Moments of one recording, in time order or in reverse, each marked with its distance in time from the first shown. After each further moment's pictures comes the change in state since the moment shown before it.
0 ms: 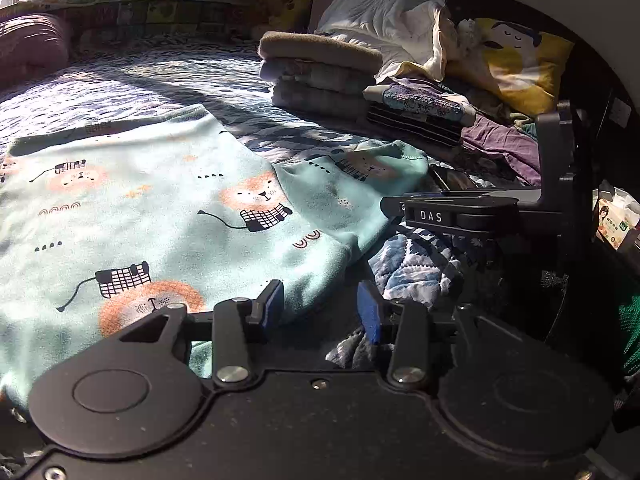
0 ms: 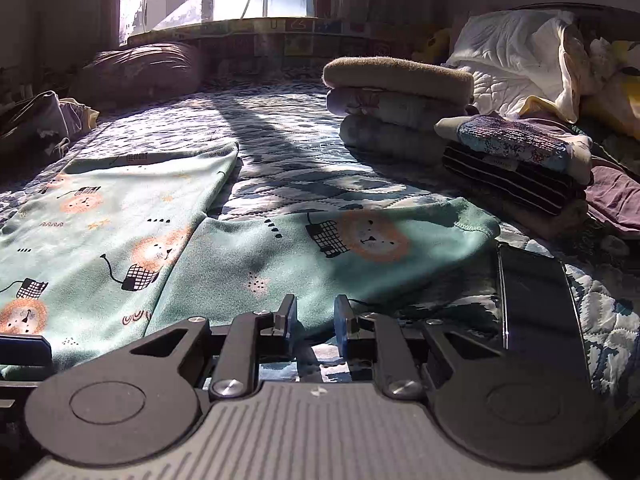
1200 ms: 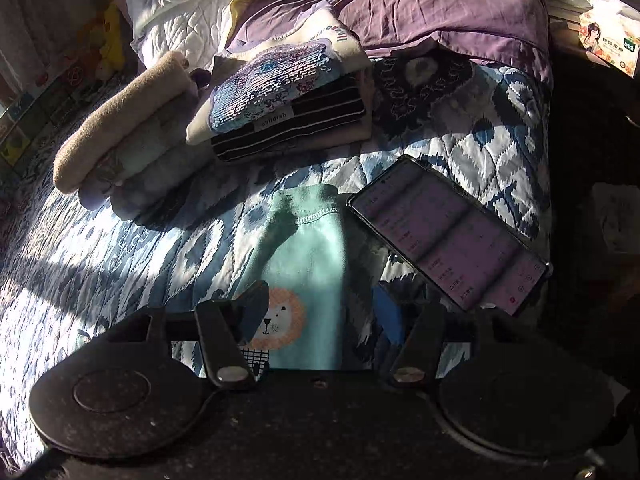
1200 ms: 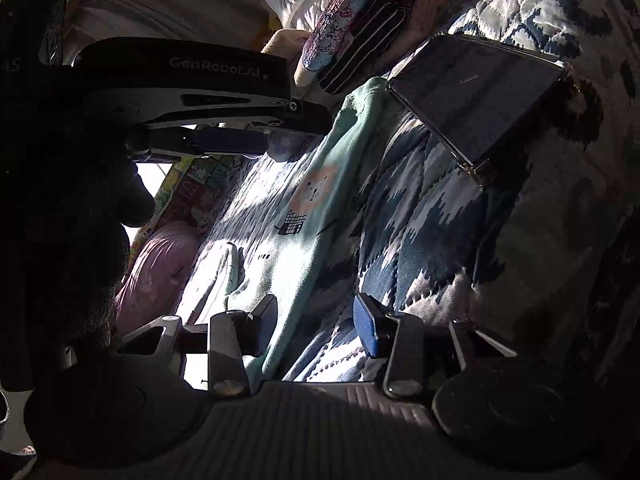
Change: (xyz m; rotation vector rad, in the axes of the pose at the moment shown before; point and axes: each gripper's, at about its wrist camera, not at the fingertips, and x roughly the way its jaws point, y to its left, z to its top) left arm 0.197 -0.184 0.133 0.773 0.333 0.033; right arm 0.004 -0.057 -0.076 0.917 -0.112 0.256
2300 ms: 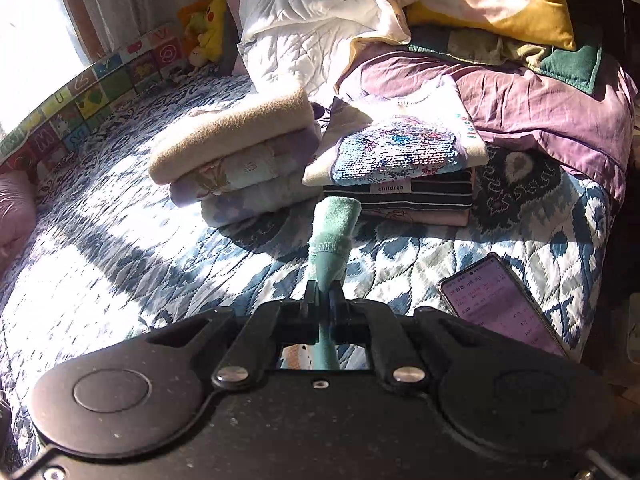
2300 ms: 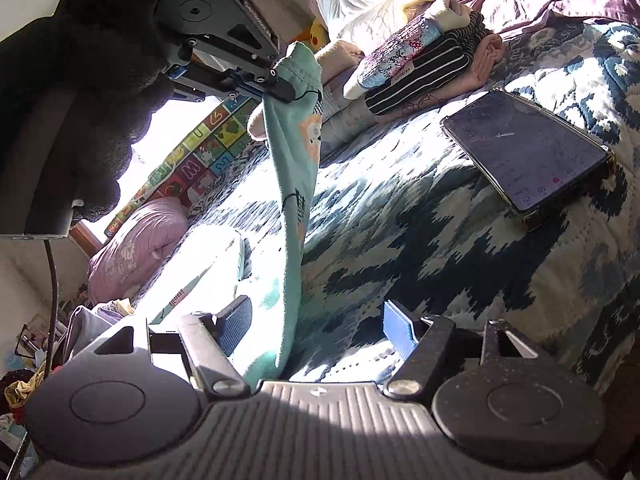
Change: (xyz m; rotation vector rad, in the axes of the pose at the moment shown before) left arm -0.079 0.084 0.004 -0.368 -0.170 0.145; right arm -0.007 0.050 -0.013 -0.284 -0.038 -0.049
